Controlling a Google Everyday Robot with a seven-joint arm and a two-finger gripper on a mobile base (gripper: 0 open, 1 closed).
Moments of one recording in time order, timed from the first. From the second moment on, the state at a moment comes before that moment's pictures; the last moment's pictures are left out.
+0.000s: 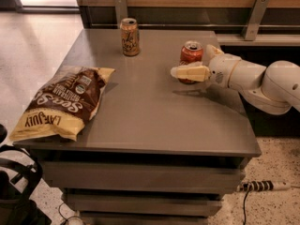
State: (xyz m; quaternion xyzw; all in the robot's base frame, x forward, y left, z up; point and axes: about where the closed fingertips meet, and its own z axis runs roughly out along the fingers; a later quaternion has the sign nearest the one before) arm 0.674 -0.136 0.877 -0.28 0.68 0.27 0.62
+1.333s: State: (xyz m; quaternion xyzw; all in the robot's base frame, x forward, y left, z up) arm 0.675 -0.125 0.878 -0.29 0.68 0.27 0.62
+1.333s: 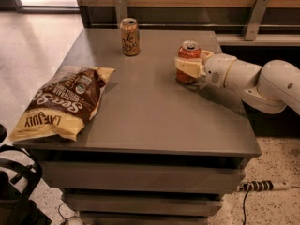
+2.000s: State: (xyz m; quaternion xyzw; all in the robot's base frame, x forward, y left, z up) arm 0.677 -0.138 0.893 -0.32 0.70 0.25 0.59
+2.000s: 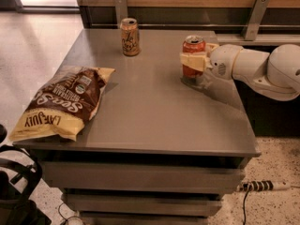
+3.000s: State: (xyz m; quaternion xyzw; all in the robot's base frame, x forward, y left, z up) arm 0.680 -0.183 0.916 -0.39 0.76 0.14 0.49
